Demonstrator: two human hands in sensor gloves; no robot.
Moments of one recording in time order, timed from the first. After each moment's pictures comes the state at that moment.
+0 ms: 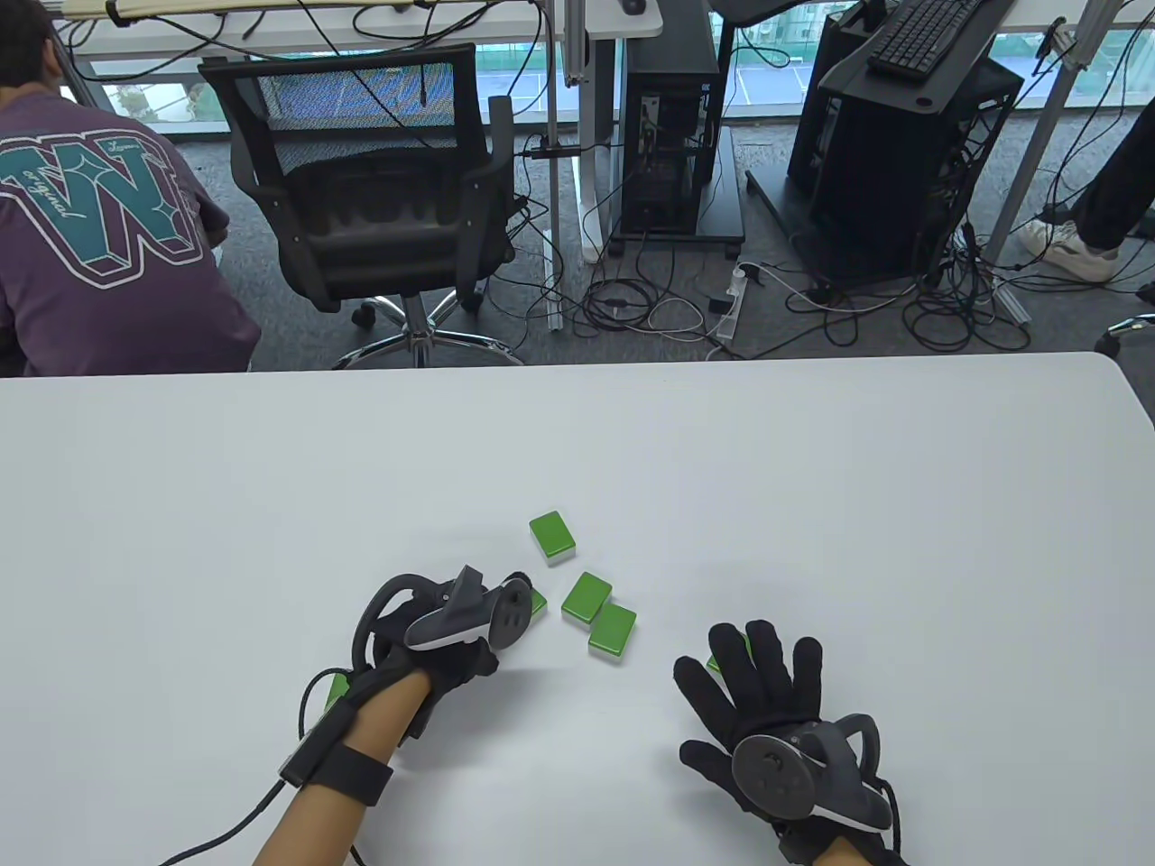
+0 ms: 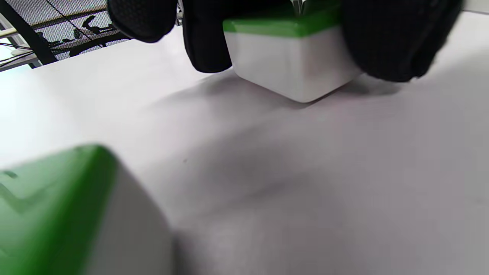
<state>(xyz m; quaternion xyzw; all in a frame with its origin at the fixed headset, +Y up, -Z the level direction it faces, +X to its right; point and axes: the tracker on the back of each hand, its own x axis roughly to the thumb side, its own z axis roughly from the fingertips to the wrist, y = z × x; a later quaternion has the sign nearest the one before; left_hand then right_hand) -0.152 -0.751 -0.351 -0.15 -0.19 -0.14 0.96 0.153 -0.739 -0.216 0.22 -0.05 0.97 0.08</state>
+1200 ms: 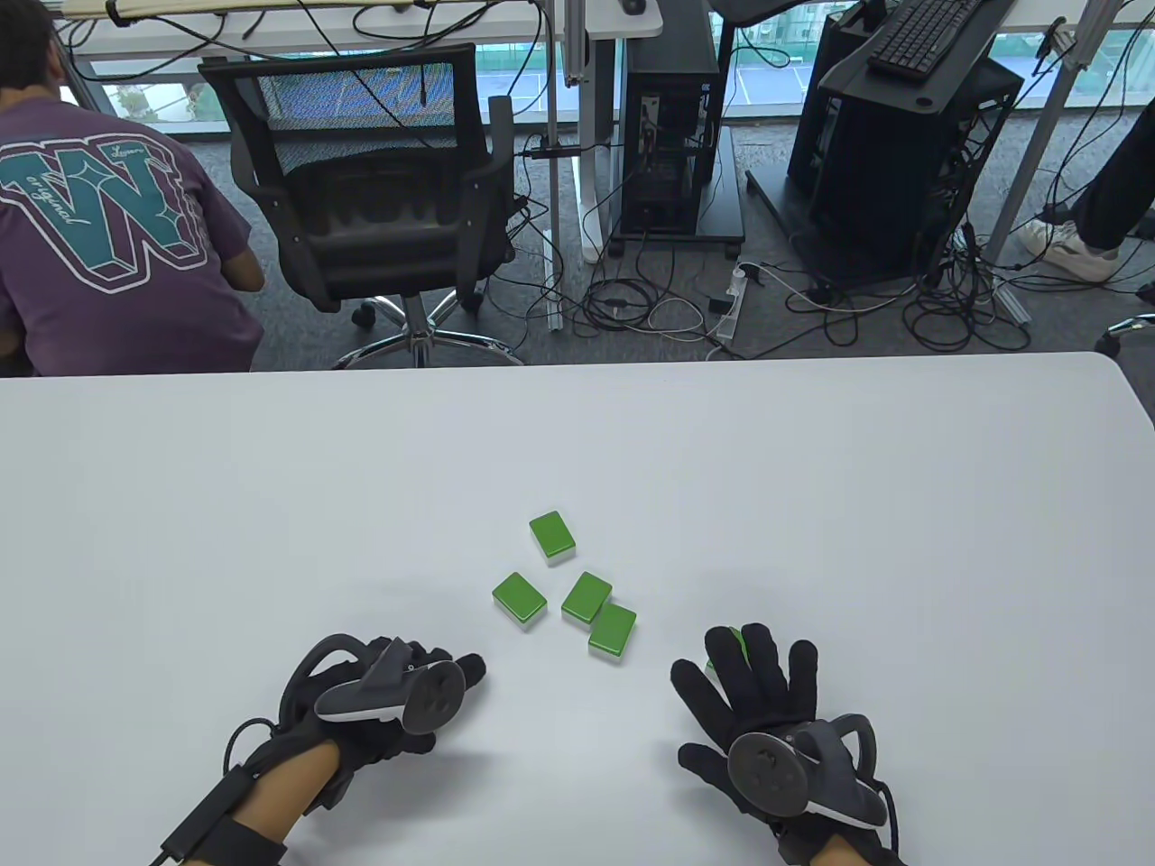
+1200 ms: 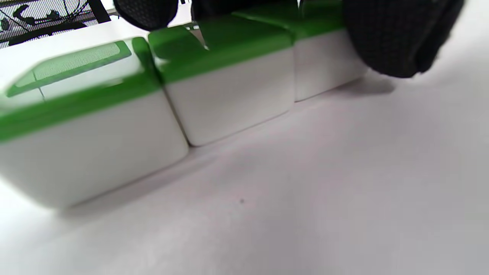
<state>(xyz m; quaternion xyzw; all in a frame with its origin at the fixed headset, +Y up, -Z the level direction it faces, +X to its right) -0.205 -0.754 -0.290 -0.17 -0.28 -0.14 0.93 0.152 -0.742 -0.218 0.22 -0.03 0.97 0.08</state>
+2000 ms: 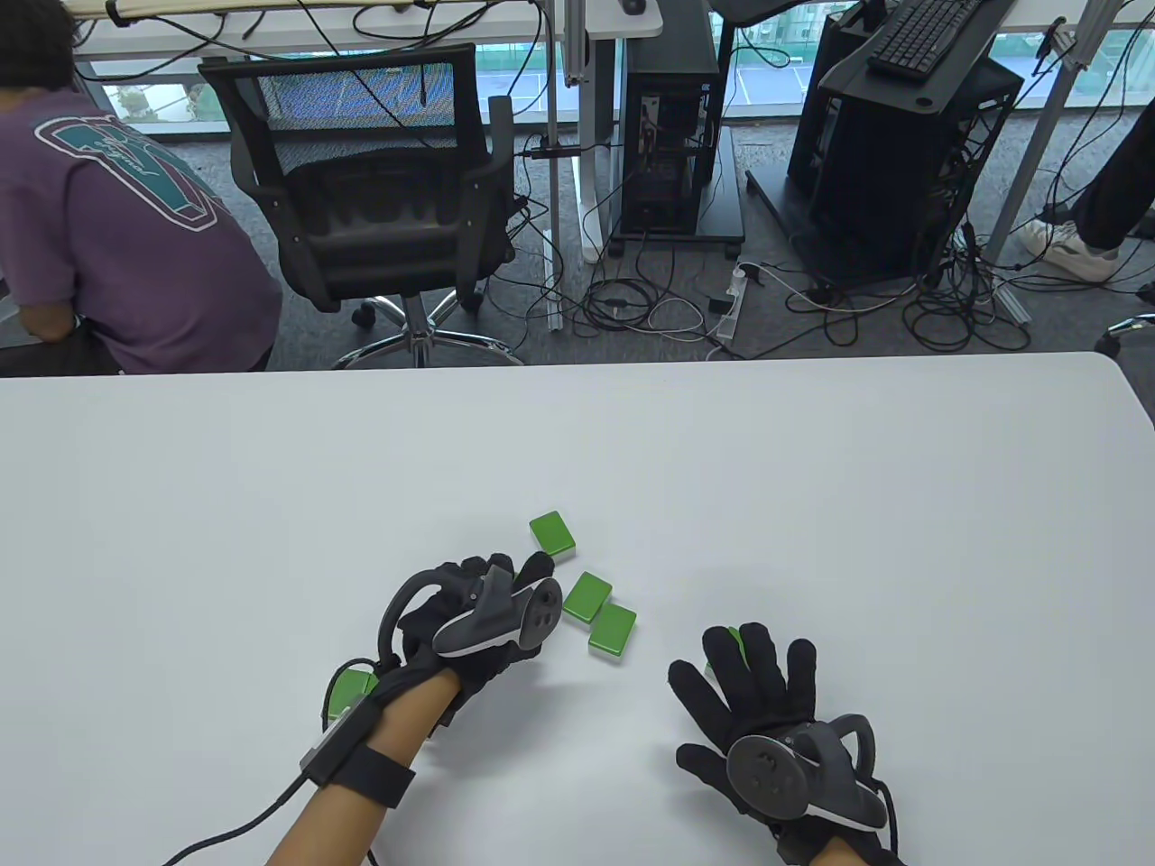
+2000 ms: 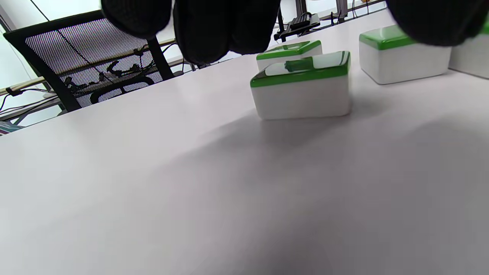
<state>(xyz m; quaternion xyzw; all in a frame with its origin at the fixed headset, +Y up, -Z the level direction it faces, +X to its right) -0.113 -0.735 -0.358 -0.08 -0.16 -0.15 0.97 0.150 -0.739 -0.216 0.23 -0.04 0.97 0.08</state>
